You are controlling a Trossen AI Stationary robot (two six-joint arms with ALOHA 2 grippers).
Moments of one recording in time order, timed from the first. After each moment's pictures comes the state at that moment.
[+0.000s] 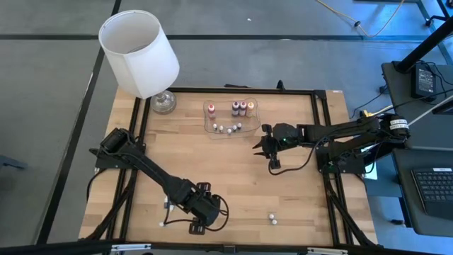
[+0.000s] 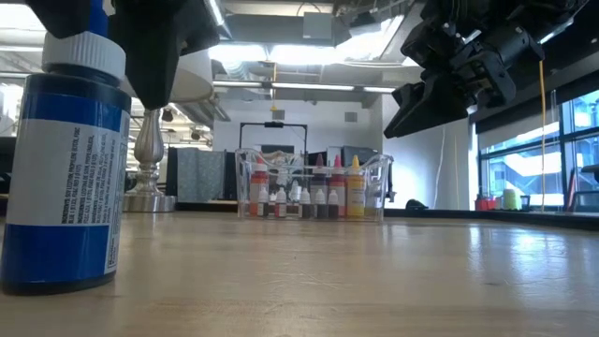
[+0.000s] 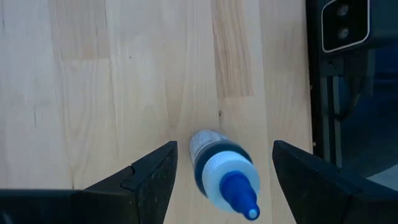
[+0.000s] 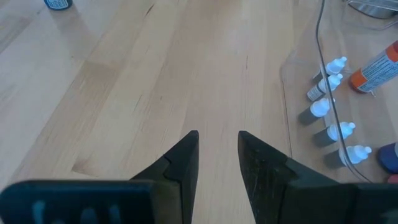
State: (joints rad) left arm -0.57 1.90 1.48 -0.75 -0.05 -0.54; right arm -0.04 1.25 0.62 -0.03 -0.09 -0.26
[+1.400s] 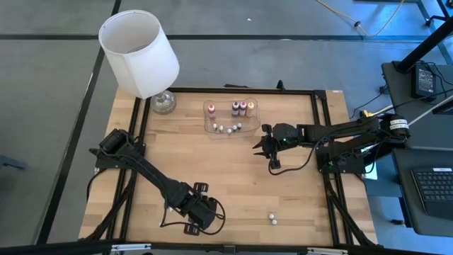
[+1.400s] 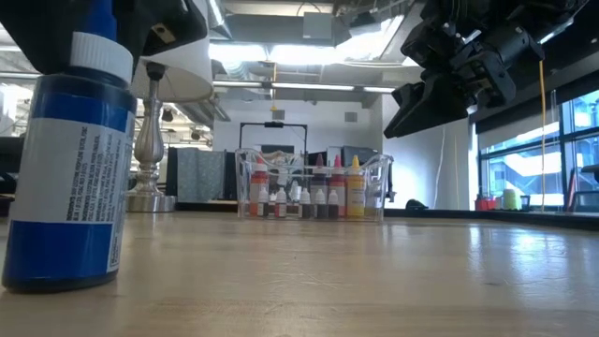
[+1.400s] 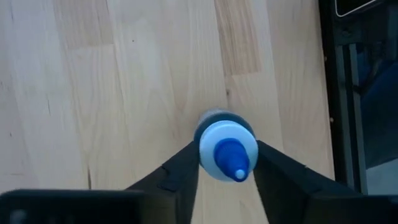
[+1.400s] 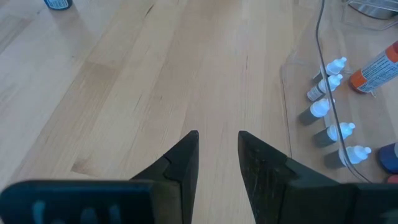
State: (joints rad) left arm -0.60 1.90 1.48 -0.82 -0.09 -0.49; right arm -0.04 1.25 0.62 -0.03 -0.09 -0.27
